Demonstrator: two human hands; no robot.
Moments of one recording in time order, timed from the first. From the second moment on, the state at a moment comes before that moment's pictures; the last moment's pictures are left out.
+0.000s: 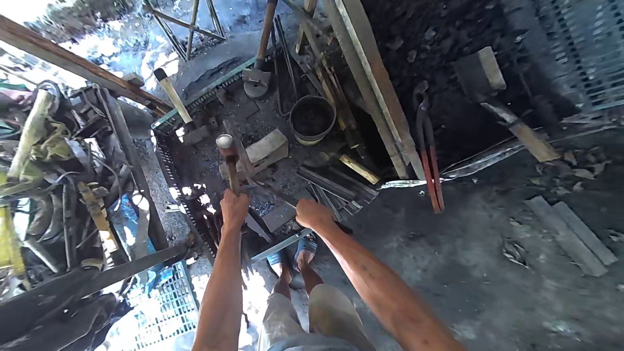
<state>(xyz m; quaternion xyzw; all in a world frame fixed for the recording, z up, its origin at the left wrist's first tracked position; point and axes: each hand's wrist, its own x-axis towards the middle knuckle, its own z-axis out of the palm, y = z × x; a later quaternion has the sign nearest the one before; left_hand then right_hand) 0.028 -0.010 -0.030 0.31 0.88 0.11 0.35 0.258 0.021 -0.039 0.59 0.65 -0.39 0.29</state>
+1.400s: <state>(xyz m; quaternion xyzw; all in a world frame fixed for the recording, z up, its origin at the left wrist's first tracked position) -0.017 -0.019 -0.075 0.35 0.84 0.02 0.42 0.267 0.062 -0.091 0.57 0.68 -0.36 0.28</state>
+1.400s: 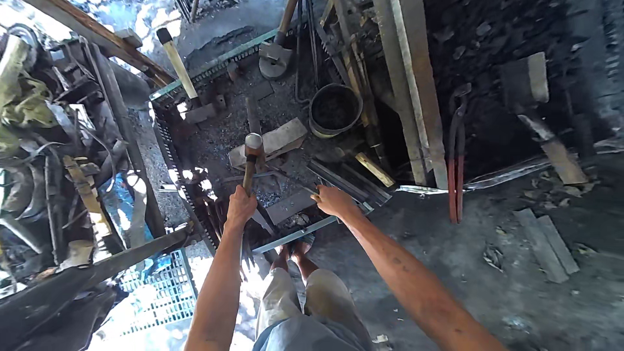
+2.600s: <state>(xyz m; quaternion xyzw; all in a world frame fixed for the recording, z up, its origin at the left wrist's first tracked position) 0.026 0.016 0.034 0.38 0.86 0.30 0.18 0.241 0.141 -0.055 0.56 0.69 -0.30 0.33</state>
